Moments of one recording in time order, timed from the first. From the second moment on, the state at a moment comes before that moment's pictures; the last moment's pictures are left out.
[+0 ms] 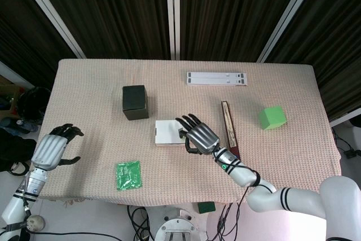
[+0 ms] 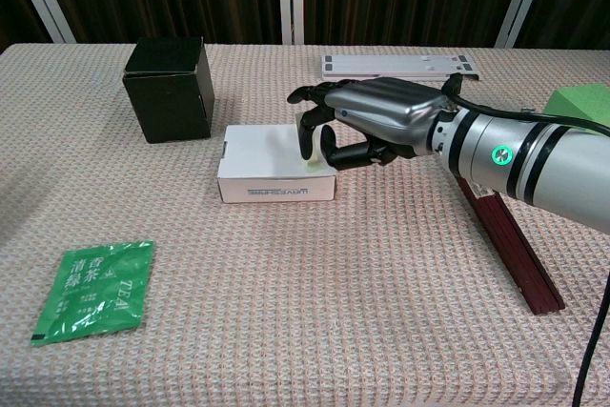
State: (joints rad) left arm -0.27 -1.26 0.02 -1.39 1.56 1.32 -0.10; right arm 0.82 -1.68 0.12 -1.42 -1.33 0.89 -0.26
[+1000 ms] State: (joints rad) left arm -0.27 -1.25 0.02 -1.41 1.56 1.31 -0.09; right arm 0.80 -1.65 0.11 -1.44 -1.37 0.92 -0.22
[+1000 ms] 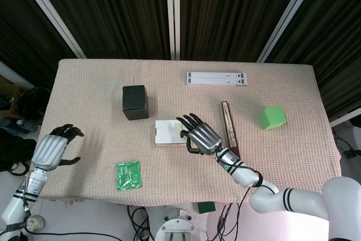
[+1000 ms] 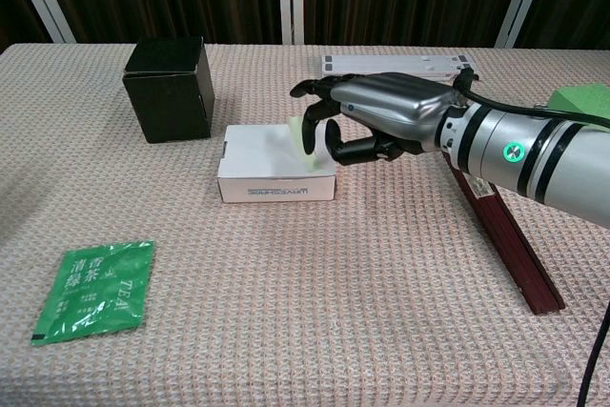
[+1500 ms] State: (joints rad) left arm -0.25 -1.26 0.02 -1.41 1.58 1.38 -0.08; right arm 0.56 -1.43 -0.01 -1.59 -1.54 1.32 -0.26
